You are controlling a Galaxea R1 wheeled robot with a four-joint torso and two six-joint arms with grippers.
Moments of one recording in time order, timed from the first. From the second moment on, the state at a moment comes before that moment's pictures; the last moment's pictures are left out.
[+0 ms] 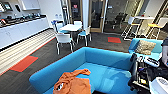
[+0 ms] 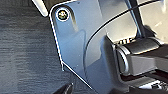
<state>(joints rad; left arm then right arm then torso) 1.31 3.03 -2.82 0.12 0.19 0.05 -1.47 3.10 -2.75 -0.44 0.05 0.46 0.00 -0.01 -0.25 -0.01</state>
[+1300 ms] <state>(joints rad) 1.33 3.05 -2.79 0.12 0.11 0.07 -1.50 3.10 -2.75 -0.45 0.04 0.45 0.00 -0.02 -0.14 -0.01</state>
